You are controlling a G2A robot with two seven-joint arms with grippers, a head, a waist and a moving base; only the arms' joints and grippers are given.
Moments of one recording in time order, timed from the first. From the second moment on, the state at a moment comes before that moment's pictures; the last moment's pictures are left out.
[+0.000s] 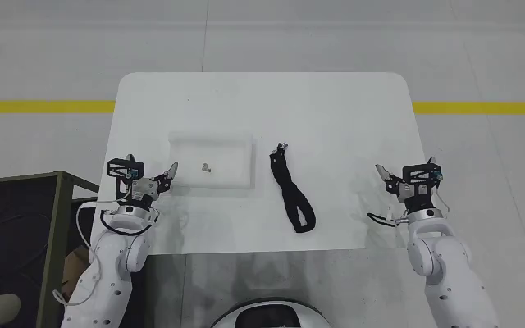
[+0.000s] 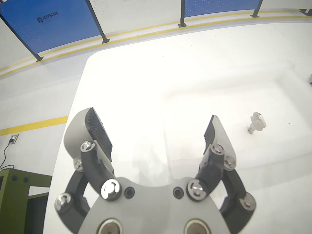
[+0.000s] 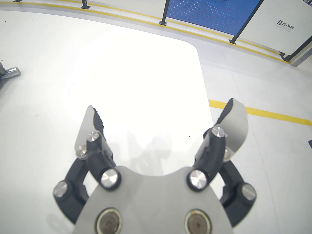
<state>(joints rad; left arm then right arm) 1.73 -1.15 -1.60 -1.80 1.33 0.00 0.00 -1.73 -1.15 1.60 -1.80 -1.33 0.00 0.00</state>
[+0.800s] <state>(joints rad) 1.14 -1.14 -1.49 -1.84 0.63 0.16 -1.29 -1.73 -1.15 1.60 -1.80 -1.33 0.00 0.00</state>
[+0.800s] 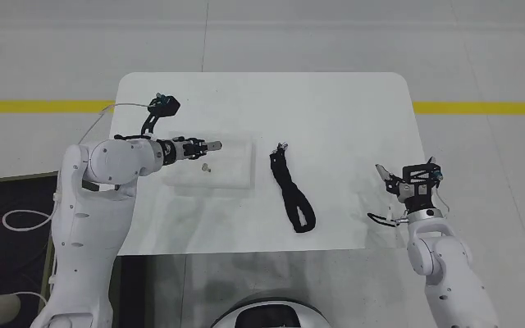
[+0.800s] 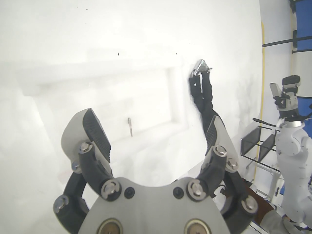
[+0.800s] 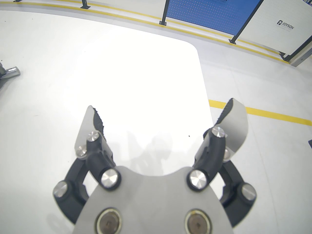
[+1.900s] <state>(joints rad) 1.01 -1.11 -1.36 -1.59 0.65 0.03 -1.46 -1.73 -1.15 1.60 -1.80 -1.33 0.00 0.00</state>
